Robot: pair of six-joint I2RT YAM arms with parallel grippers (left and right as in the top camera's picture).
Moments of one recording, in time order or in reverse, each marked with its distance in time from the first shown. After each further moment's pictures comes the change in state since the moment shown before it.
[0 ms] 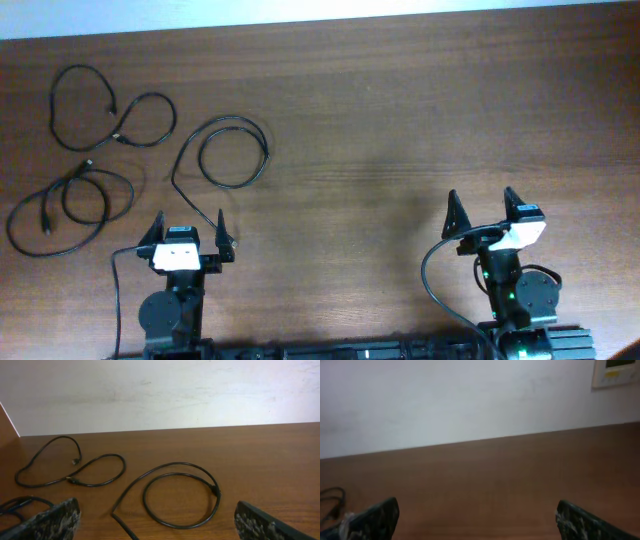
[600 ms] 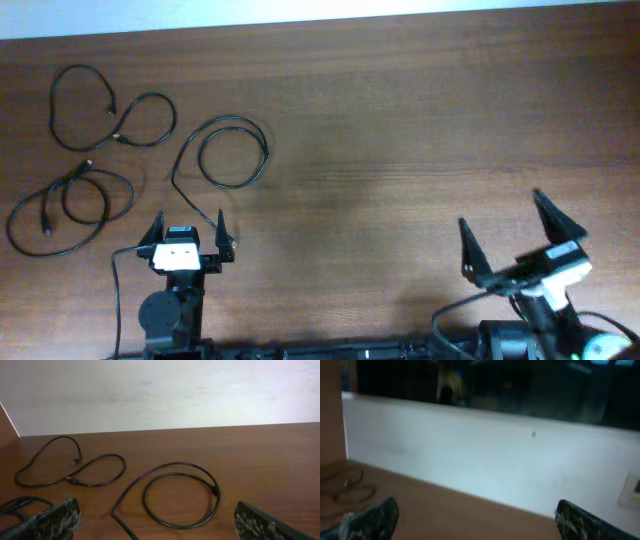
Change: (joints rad) left arm 0.000 0.001 0.000 0.000 0.000 0.000; right arm -0.087 0.000 0.472 -0.237 -0.357 -0.200
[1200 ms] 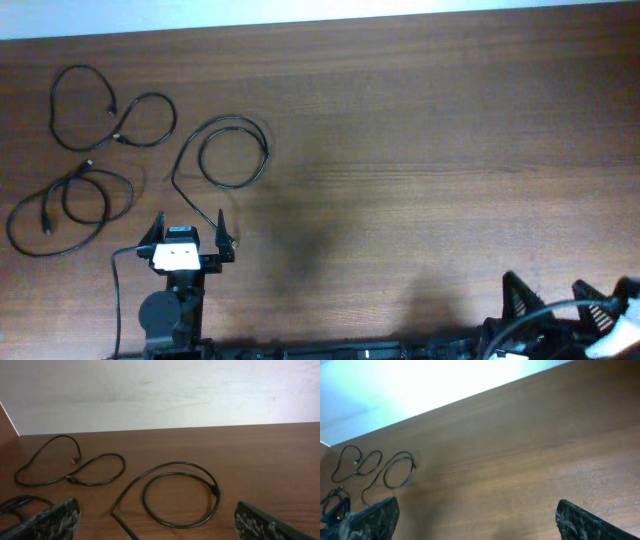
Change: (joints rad) left arm 0.000 0.002 0.000 0.000 0.000 -0.003; right arm -0.182 0.418 0.969 -1.238 0.117 0.267
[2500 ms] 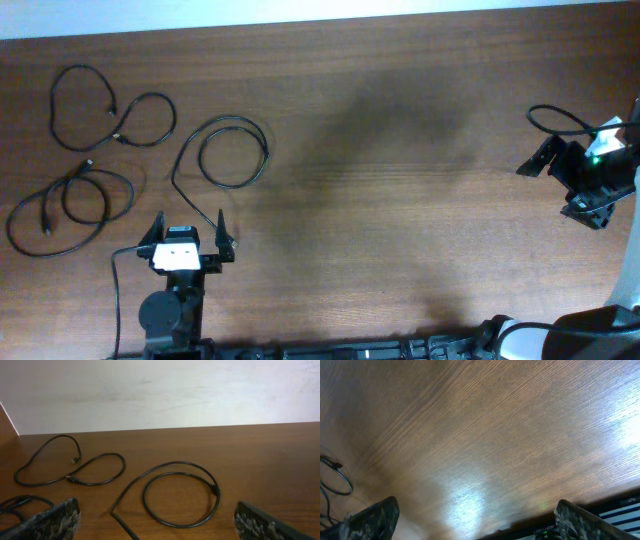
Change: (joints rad) left arm 0.000 0.002 0.000 0.000 0.000 0.000; right arm -0.267 1.038 -0.009 0.008 -0.011 0.003
